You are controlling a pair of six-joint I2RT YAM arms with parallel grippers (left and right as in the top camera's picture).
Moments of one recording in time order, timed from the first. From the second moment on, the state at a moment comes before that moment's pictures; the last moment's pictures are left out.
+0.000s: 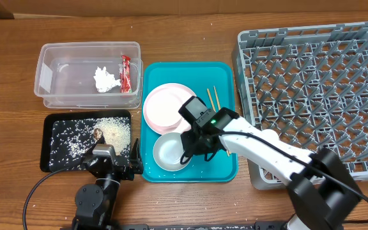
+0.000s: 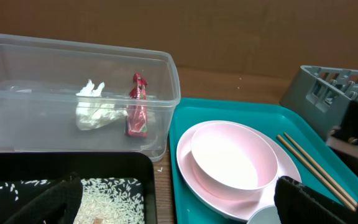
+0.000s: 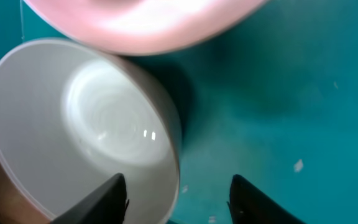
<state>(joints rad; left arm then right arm) -0.16 0.02 0.07 -0.21 -0.01 -0.18 0.77 1.78 1.18 -0.75 -0.18 0.56</state>
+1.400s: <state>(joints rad) -0.16 0.02 0.07 -0.21 -0.01 -0.18 0.29 1.35 1.18 -0.79 1.20 0.71</state>
